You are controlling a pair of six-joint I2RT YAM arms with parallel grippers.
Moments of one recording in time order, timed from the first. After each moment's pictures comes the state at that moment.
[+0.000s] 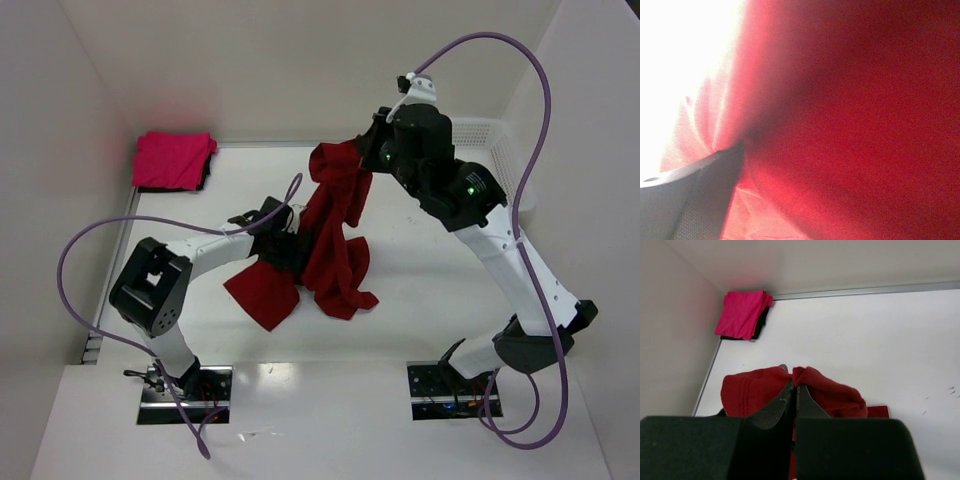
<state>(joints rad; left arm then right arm) -0.53 1.71 1.07 -0.40 0.15 -0.23 0.71 1.44 1.91 -0.73 0.37 0.50</state>
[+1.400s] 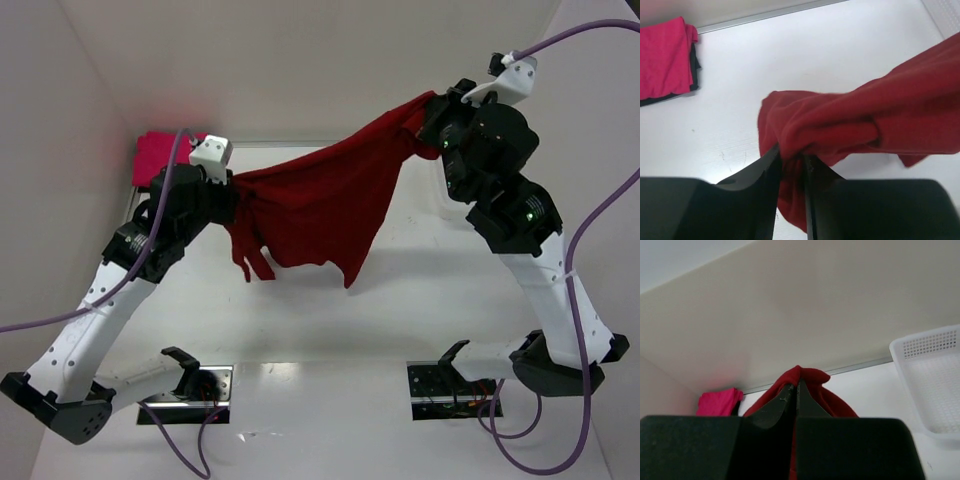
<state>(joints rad) -0.47 1.07 1.34 -0.66 -0.20 -0.11 0.67 1.29 1.92 -0.53 0.71 0.31</state>
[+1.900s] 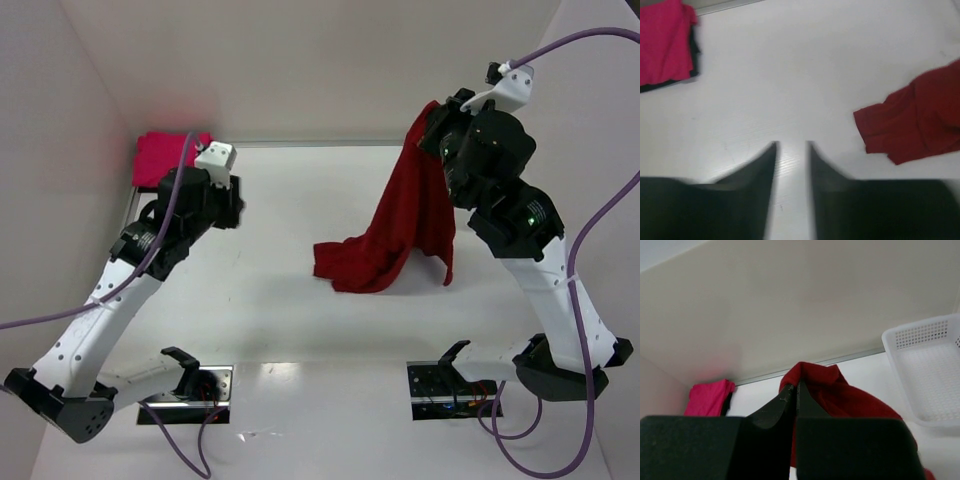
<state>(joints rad) -0.46 1.07 1.29 -0.67 -0.22 -0.12 0.67 1.25 1.88 -0.58 0.72 0.33</state>
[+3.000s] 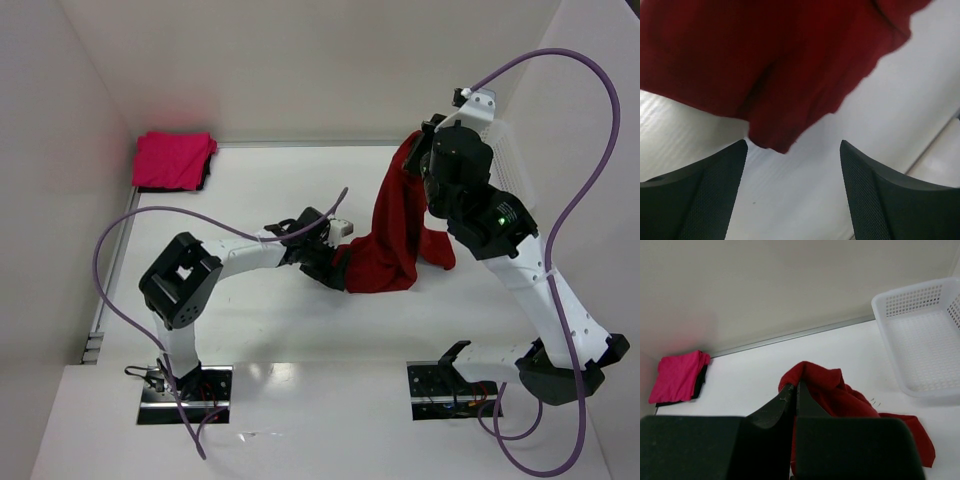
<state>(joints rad) -0.73 1.85 1.17 -0.30 0.39 -0.22 0.67 1.22 1.68 -0.60 0.72 0.39</state>
